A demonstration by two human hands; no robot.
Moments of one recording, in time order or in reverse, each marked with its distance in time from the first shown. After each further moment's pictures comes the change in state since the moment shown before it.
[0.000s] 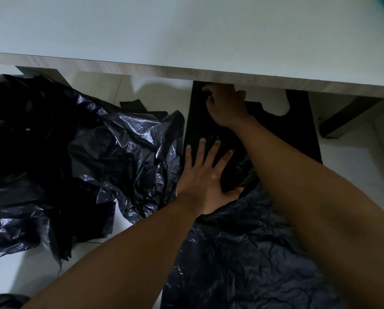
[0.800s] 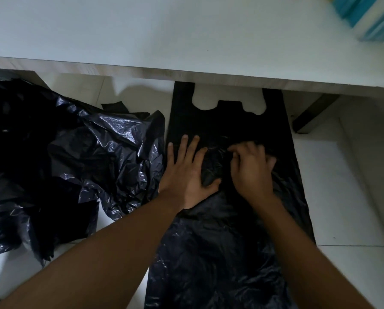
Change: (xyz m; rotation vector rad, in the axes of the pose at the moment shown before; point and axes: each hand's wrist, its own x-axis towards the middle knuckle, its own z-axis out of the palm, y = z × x) left_hand -0.003 -0.001 -0.001 -0.043 0.103 -0.010; right_hand -0.186 0.038 -0.001 -0.042 0.218 0.259
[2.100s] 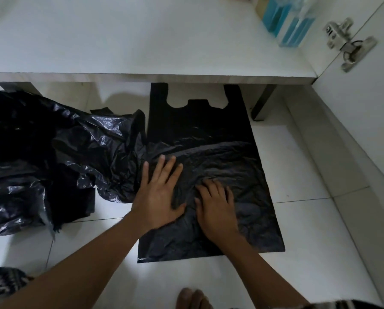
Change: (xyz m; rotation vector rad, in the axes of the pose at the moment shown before) left_hand -0.107 0.006 -0.017 0.038 0.033 0.179; right_hand -0.166 -0.012 0.008 -0.120 -0.104 -0.050
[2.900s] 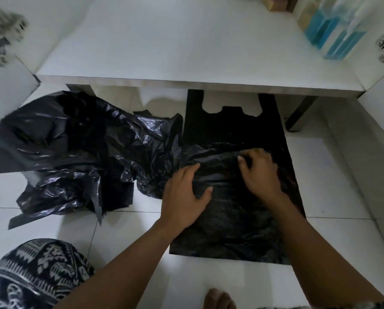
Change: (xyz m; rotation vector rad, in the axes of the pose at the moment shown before) left_hand -0.019 0.016 -0.038 -0.564 0.267 -0.415; right_hand 0.100 0.012 -0.065 0.273 0.021 0.081
